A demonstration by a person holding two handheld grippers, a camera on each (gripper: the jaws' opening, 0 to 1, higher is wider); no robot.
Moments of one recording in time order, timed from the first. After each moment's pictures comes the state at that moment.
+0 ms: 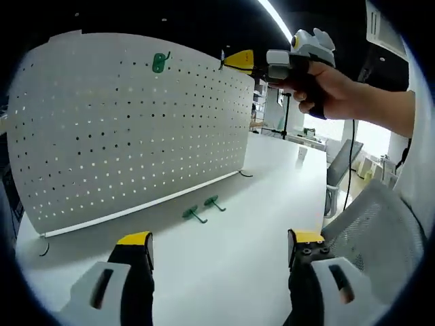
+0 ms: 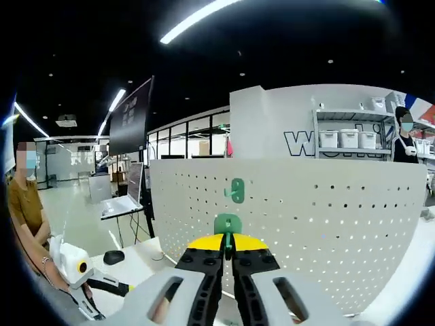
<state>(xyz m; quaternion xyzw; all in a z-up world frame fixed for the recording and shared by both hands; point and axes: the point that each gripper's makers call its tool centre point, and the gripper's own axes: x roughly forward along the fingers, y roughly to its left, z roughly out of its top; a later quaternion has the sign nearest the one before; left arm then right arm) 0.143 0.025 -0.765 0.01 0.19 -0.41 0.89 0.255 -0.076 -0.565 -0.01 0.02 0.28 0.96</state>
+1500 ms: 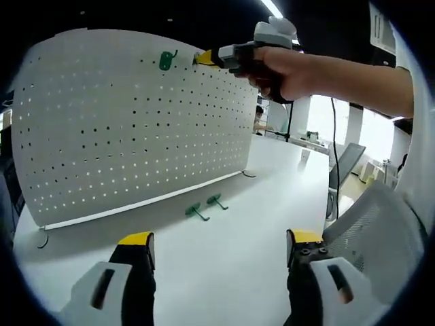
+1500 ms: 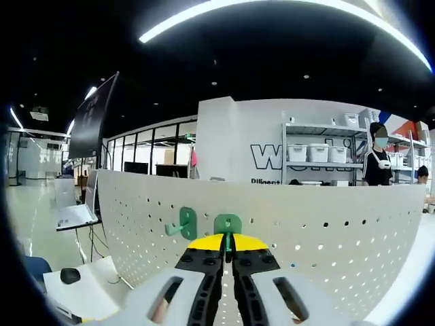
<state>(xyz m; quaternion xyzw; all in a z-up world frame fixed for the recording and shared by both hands) 0.144 0.029 -0.770 0.00 0.19 -0.40 0.90 0.347 -0.078 -0.546 -0.02 -0.02 0.17 0.99</state>
